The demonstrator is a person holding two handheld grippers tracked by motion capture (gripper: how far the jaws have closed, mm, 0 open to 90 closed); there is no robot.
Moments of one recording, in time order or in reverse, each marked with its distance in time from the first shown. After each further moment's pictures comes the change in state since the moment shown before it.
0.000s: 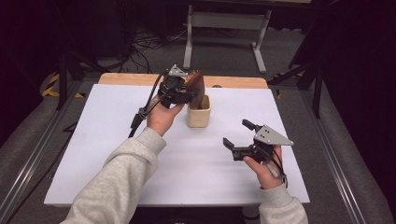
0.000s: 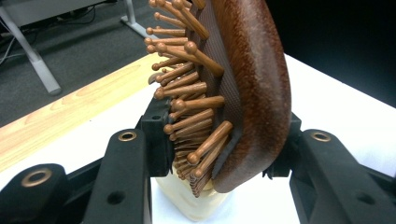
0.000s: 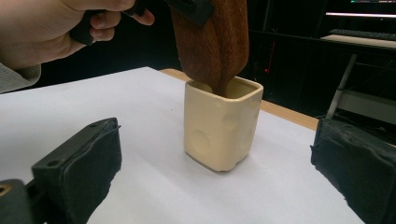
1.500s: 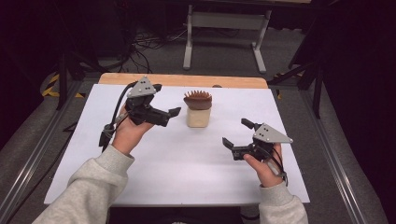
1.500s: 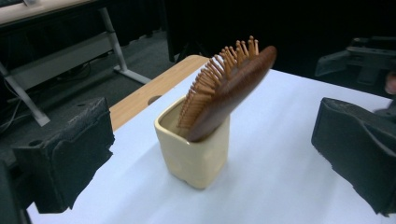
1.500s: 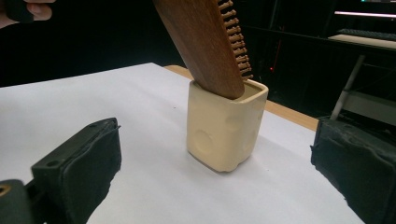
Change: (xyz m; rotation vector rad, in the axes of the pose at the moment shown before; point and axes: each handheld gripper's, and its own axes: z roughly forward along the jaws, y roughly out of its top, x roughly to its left) left arm 0.005 -0.046 -0.097 -0.178 -0.068 0.171; right arm -0.002 0.005 0.002 0.015 0.026 -0.030
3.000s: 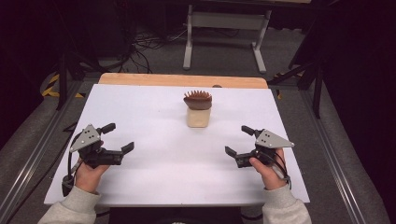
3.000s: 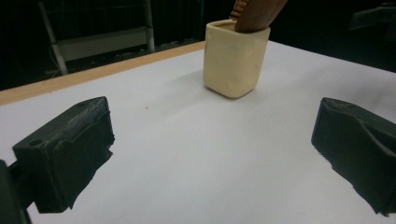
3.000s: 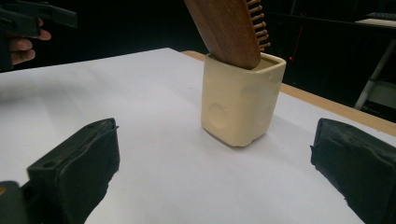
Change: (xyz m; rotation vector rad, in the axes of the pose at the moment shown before) left arm 0.009 -0.166 -0.083 -0.106 0.126 -0.161; right arm -0.004 -0.023 -0.009 0.040 0.075 0.011
